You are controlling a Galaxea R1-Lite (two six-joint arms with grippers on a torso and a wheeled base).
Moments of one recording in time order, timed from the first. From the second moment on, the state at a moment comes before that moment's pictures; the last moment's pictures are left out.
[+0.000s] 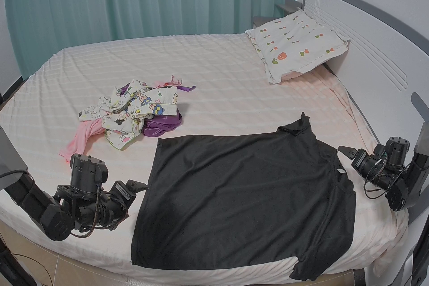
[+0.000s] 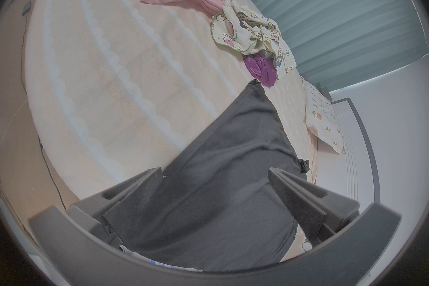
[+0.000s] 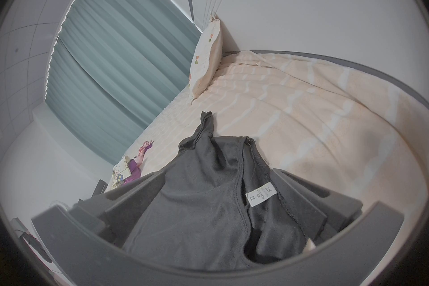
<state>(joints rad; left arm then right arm) -0.32 1.83 -0.41 -0.69 -0.01 -1.15 -0.11 2.13 -0.45 -1.35 0.27 0.64</state>
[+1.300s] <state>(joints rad) -0.21 1.82 -0.59 -0.71 0.01 -1.04 0.03 2.11 -0.38 -1.38 0.23 0.71</state>
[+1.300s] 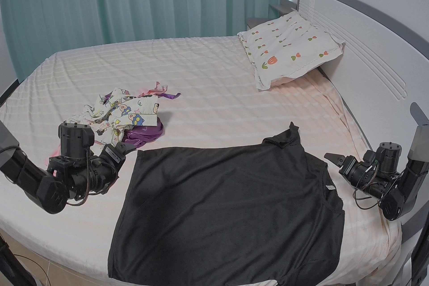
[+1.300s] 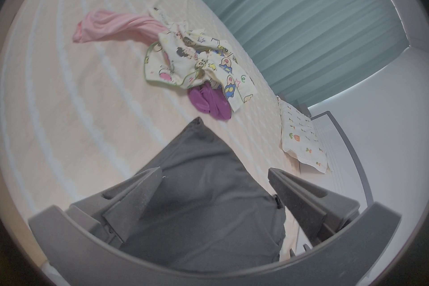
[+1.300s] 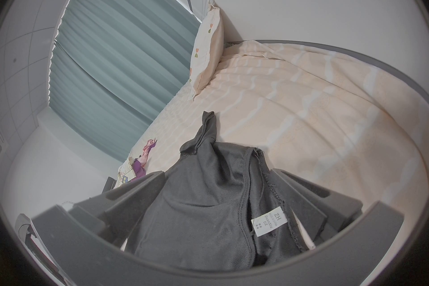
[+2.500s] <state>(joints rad) -0.16 2.42 -1.26 -0.54 0.13 -0.73 0.03 2.14 -0.37 -1.38 0.24 0.71</state>
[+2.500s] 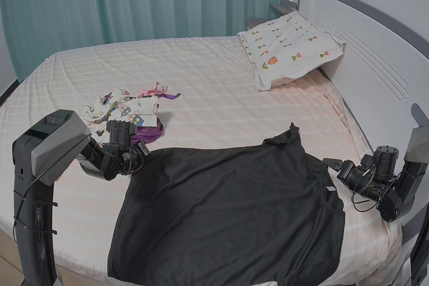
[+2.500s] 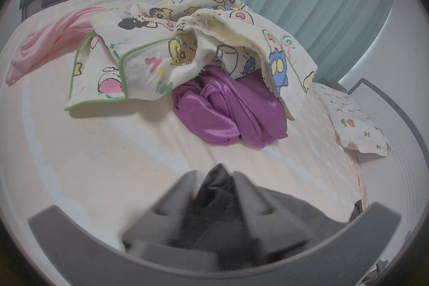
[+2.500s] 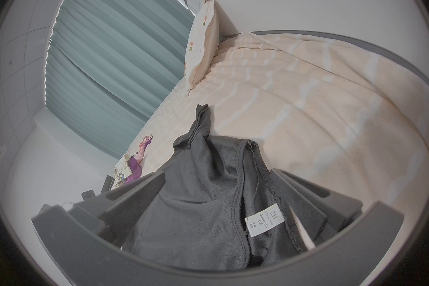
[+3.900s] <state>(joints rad) -0.10 2.19 -1.09 -0.55 0.14 -0.96 0.10 2.15 -0.57 -1.27 0.17 0.82</state>
